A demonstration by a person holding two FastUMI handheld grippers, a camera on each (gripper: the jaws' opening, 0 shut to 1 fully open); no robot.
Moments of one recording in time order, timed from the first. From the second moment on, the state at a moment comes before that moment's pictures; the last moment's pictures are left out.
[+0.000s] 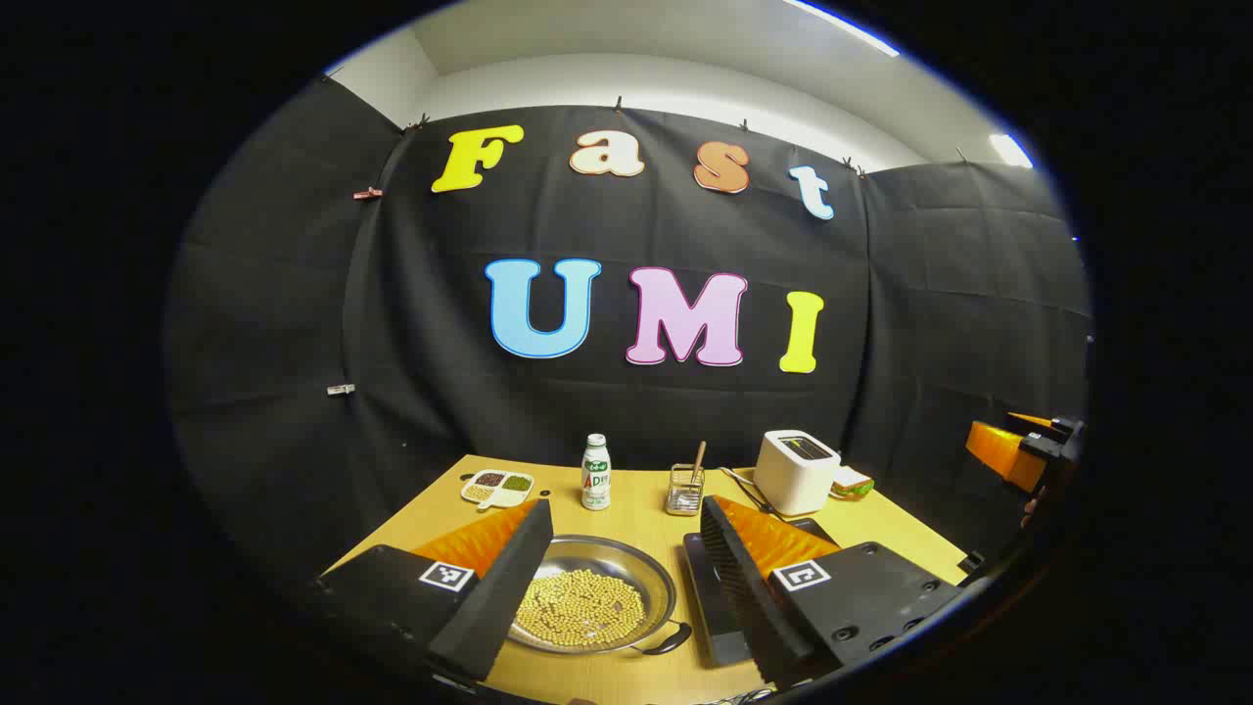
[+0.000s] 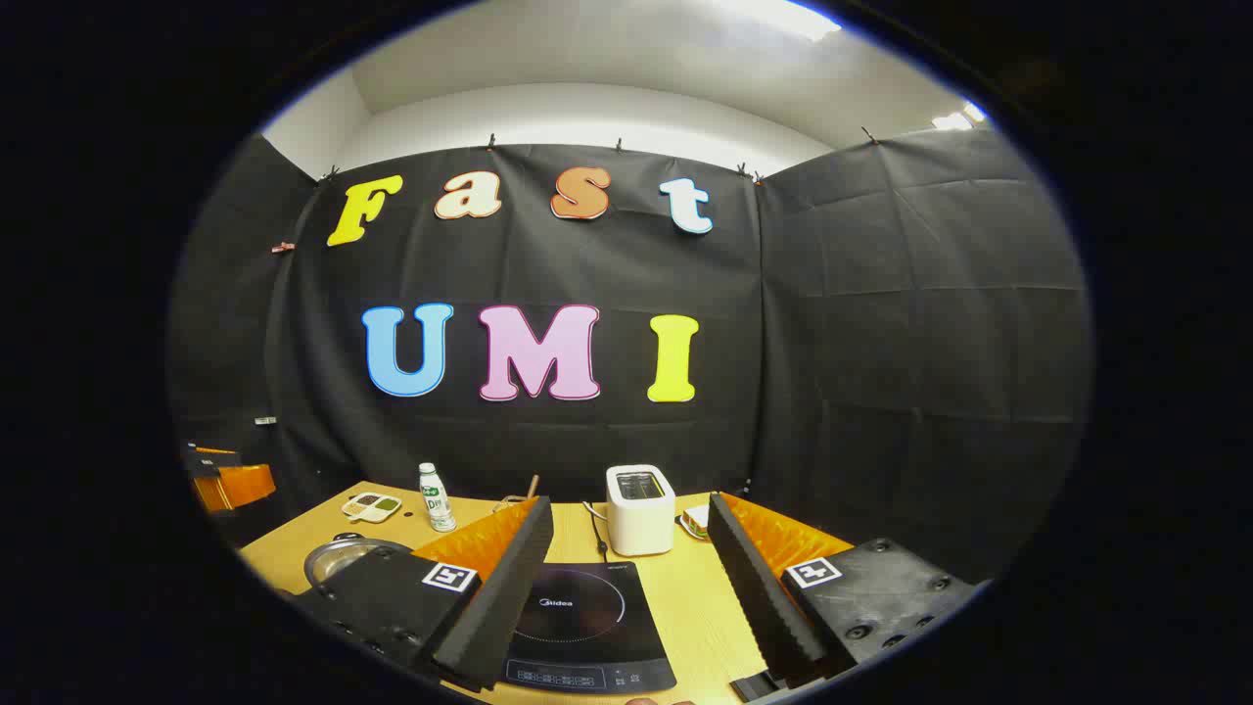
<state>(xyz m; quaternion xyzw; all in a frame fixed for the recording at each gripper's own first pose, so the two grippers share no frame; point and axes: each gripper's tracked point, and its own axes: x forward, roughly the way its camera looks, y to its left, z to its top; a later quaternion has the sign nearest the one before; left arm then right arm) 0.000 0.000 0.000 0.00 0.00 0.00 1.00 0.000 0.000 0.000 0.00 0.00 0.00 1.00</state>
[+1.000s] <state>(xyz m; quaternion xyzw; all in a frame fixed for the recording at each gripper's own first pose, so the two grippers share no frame) 0.019 -0.017 -0.006 -0.01 0.04 0.04 1.00 0.076 -0.030 -0.023 0.01 0.04 0.04 1.00</state>
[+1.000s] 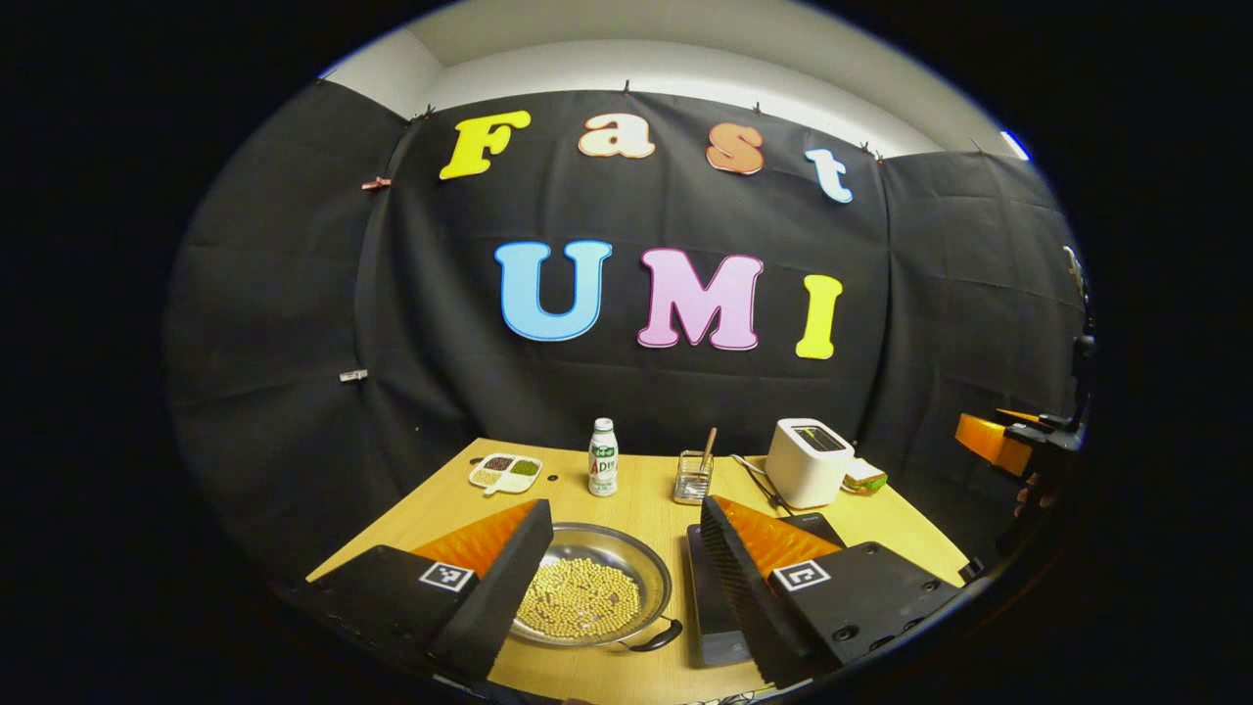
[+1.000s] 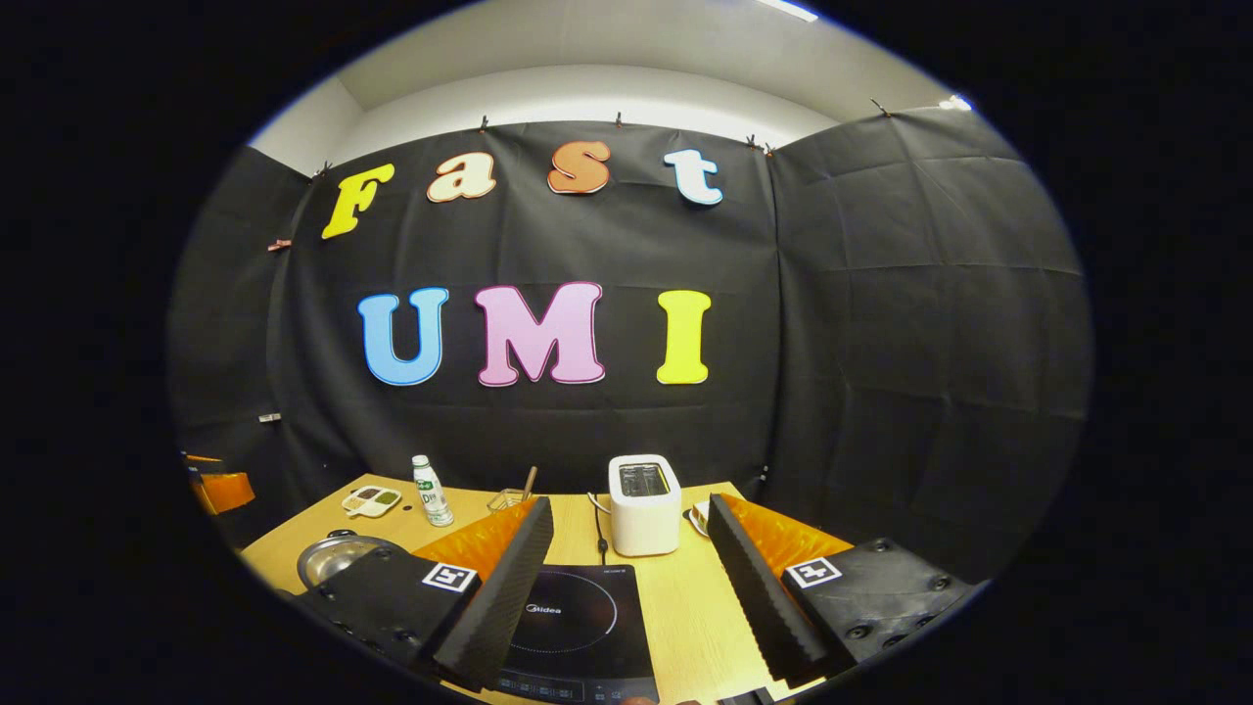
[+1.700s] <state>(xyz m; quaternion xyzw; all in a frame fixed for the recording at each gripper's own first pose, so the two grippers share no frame) 0.036 -0.025 -0.053 -0.07 0.14 0.10 0.98 0.107 -0.050 -0.068 0.02 0.08 0.07 0.99</state>
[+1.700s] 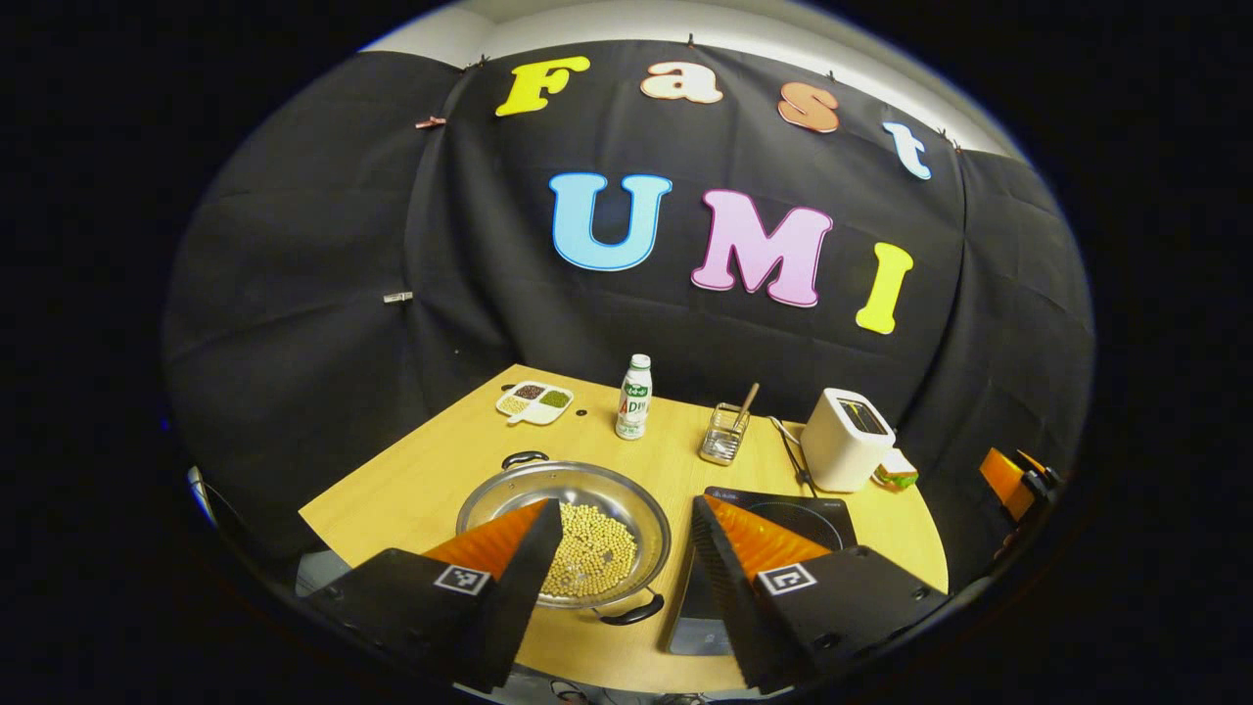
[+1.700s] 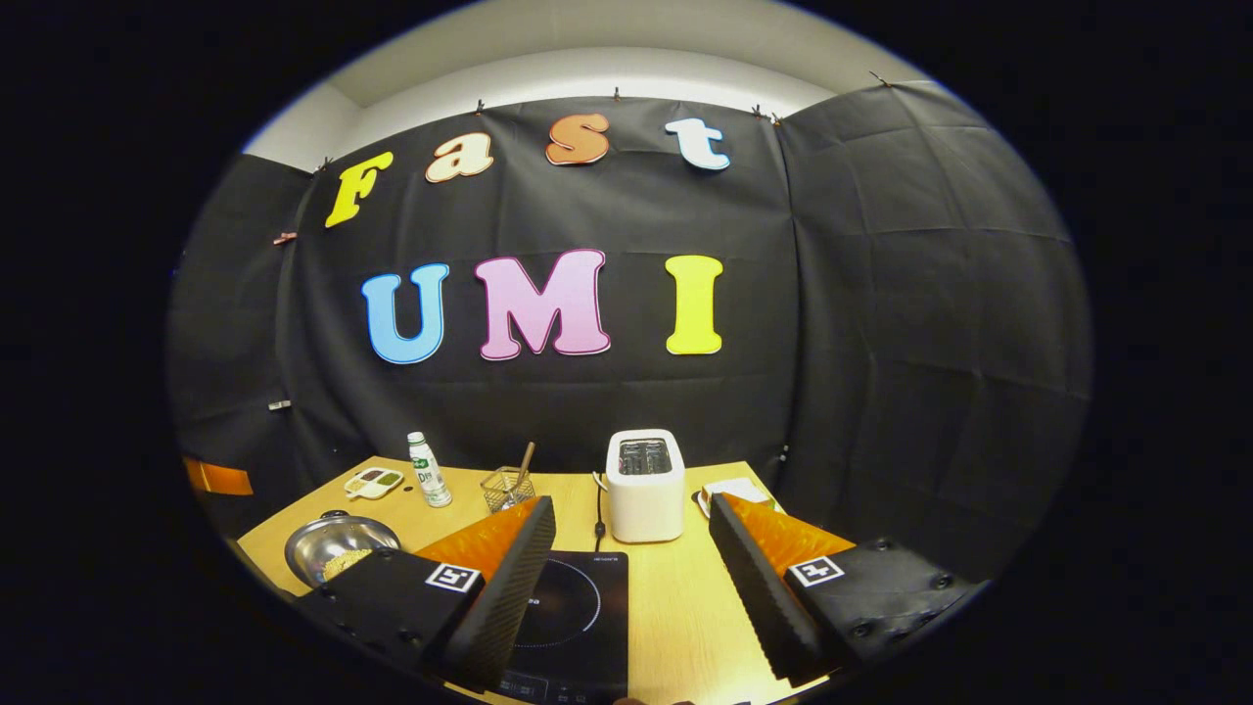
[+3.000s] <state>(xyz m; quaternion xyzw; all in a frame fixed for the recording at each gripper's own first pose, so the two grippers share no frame) -0.034 0.046 -0.246 -0.02 0.35 -0.13 0.93 0.042 0.060 -0.045 -0.07 0.08 0.00 0.99</state>
